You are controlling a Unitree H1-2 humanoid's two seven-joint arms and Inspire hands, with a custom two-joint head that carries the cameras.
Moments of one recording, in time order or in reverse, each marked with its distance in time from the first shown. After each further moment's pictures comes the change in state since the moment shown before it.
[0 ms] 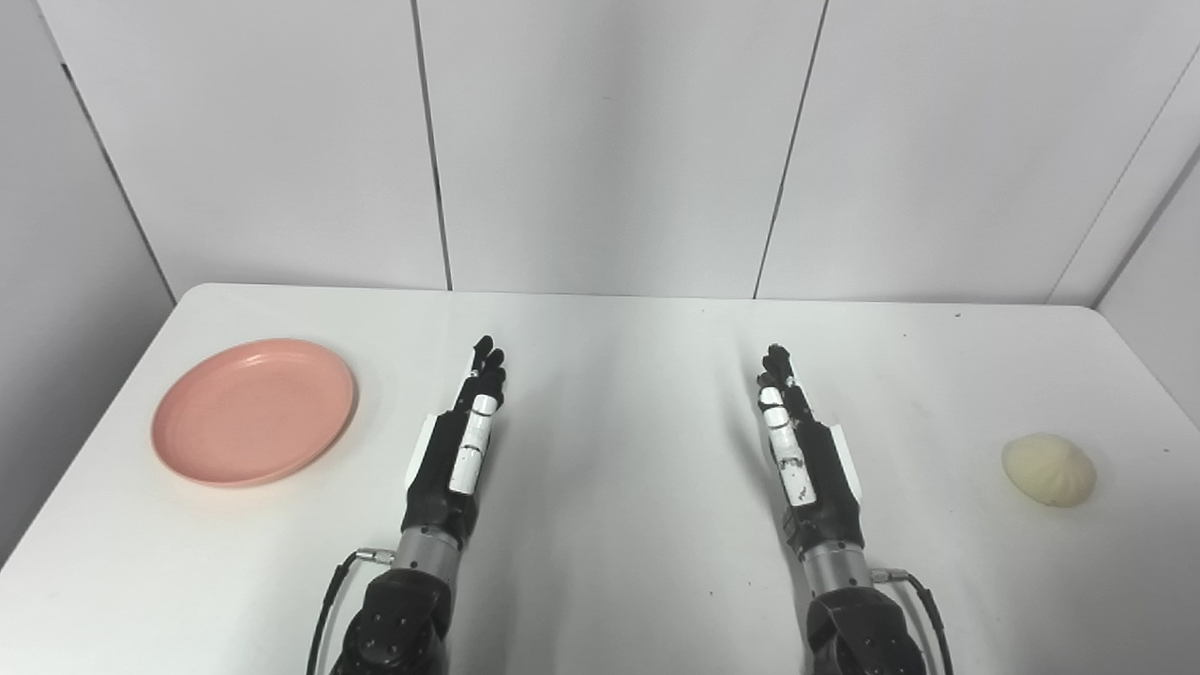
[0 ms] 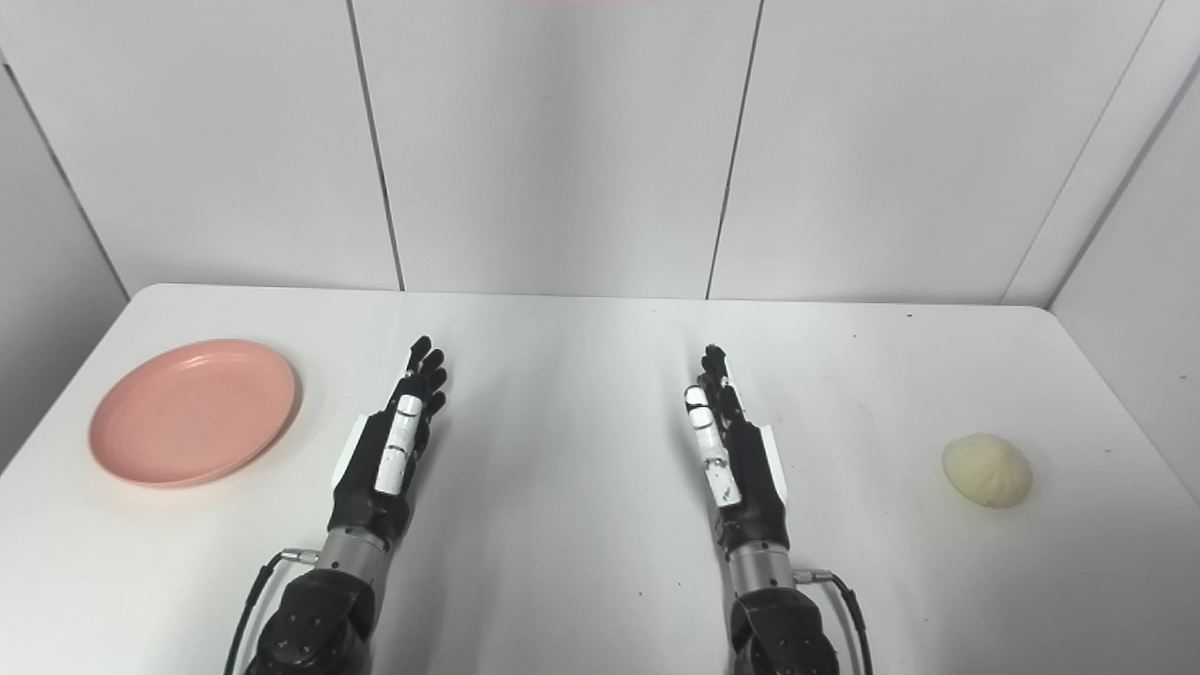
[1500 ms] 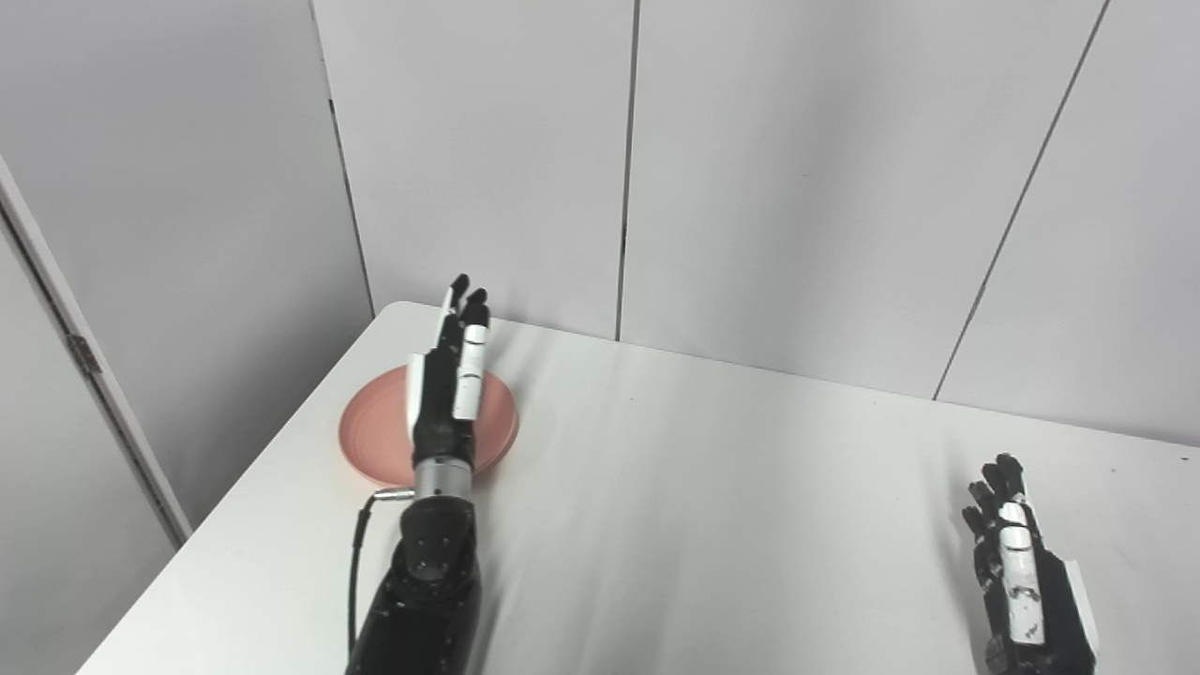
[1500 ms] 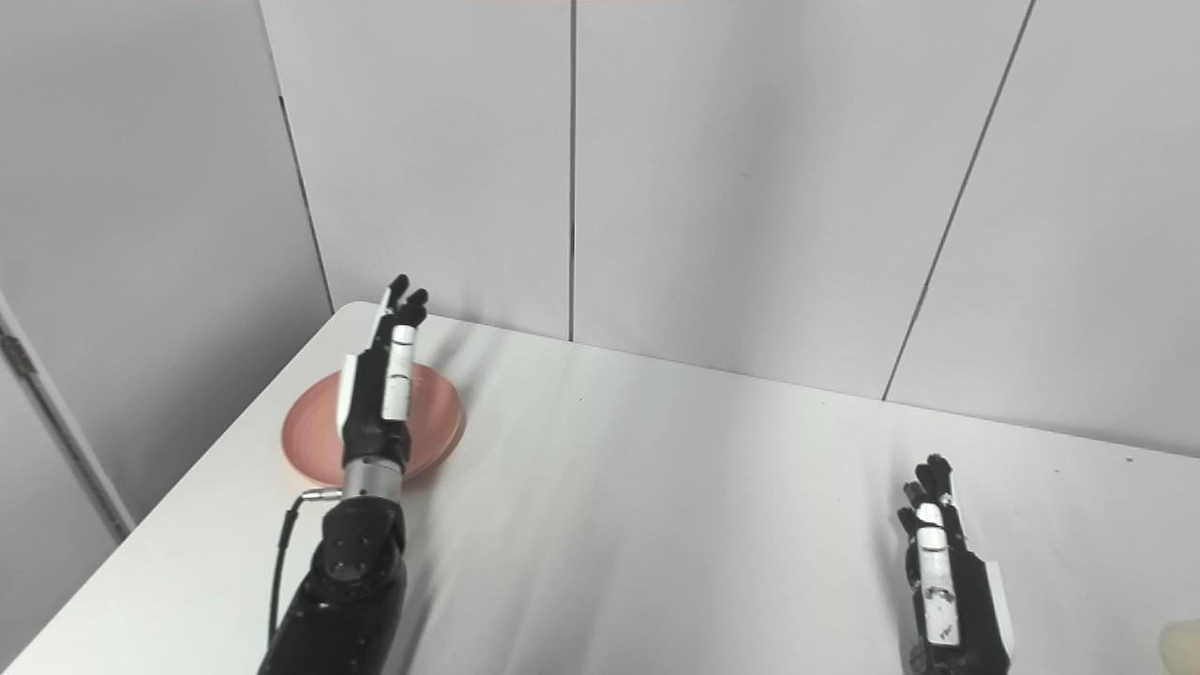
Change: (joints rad) left arm -0.149 0.153 0.281 -0.039 0.030 0.007 0.302; right arm 0.004 -0.070 -0.052 0.000 0.124 -0.020 0.087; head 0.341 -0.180
